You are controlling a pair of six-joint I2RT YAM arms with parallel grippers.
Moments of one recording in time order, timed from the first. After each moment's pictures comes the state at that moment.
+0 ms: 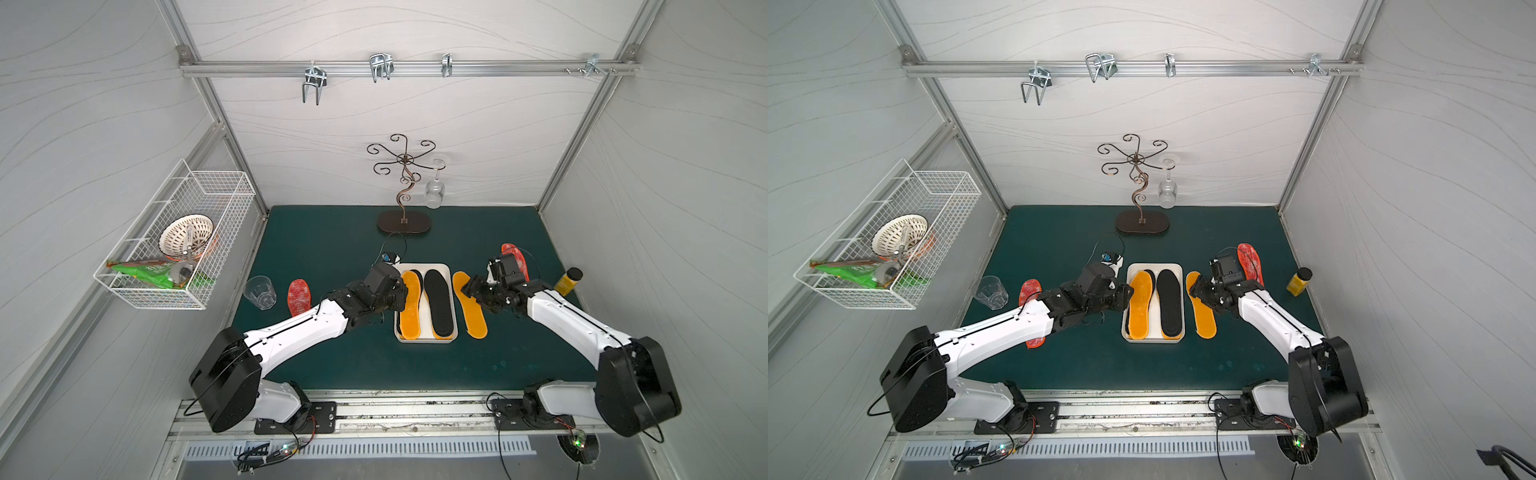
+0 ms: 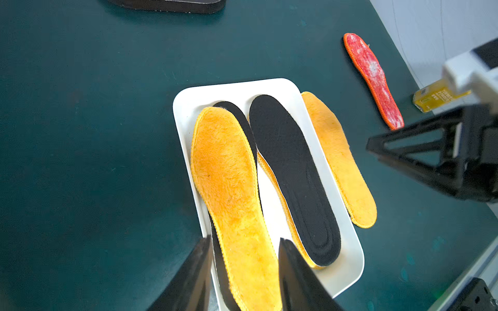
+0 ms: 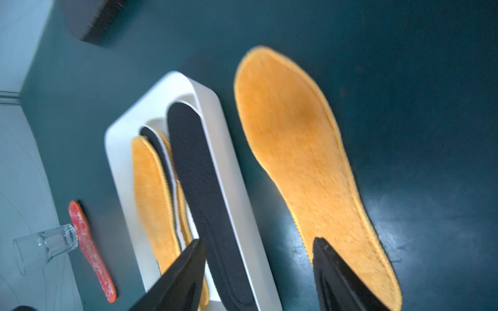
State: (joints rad) left arm -0.76 1.37 0.90 -0.26 -0.09 -0.52; right arm 0.35 1.30 0.83 -0.47 -0.14 0.74
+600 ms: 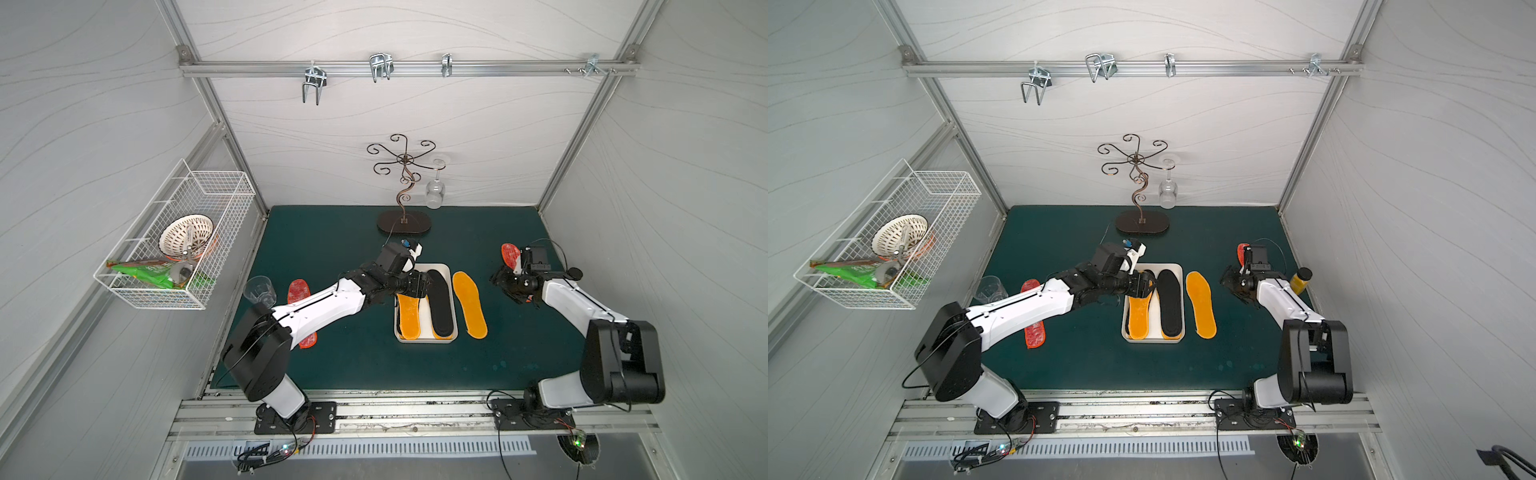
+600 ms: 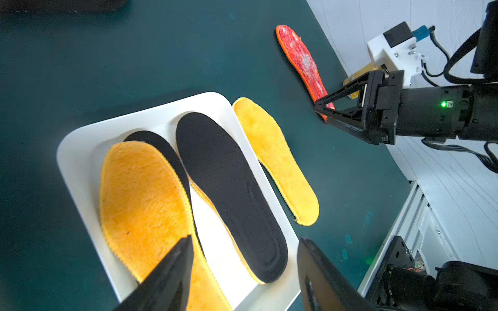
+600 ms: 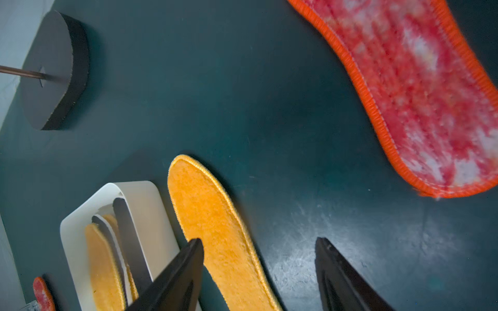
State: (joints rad) left arm -0.74 1.61 1.14 -0.24 0.20 -0.44; right arm 0.05 1.45 0.83 -0.40 -0.21 0.58
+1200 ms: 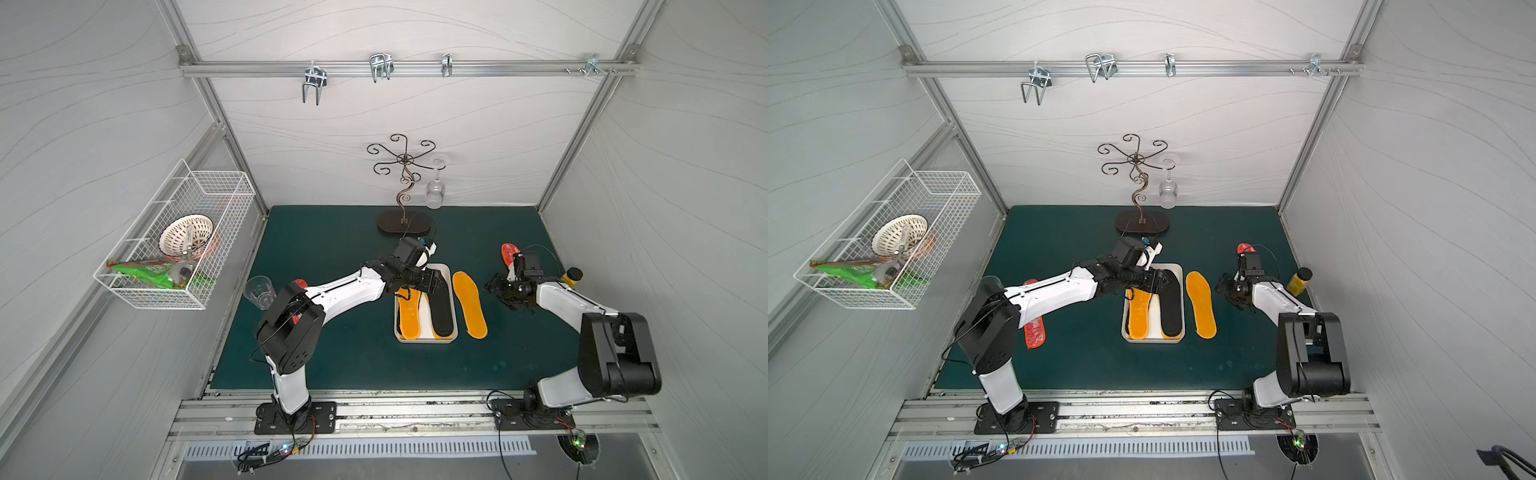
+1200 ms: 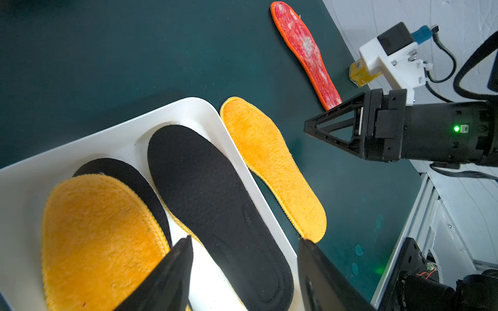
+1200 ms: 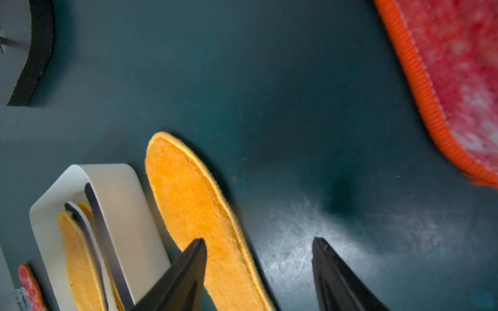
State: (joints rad) left arm -0.74 1.81 1.29 -0.25 0.26 -0.40; right arm 0.09 1.48 0.78 -0.36 -0.22 0.58
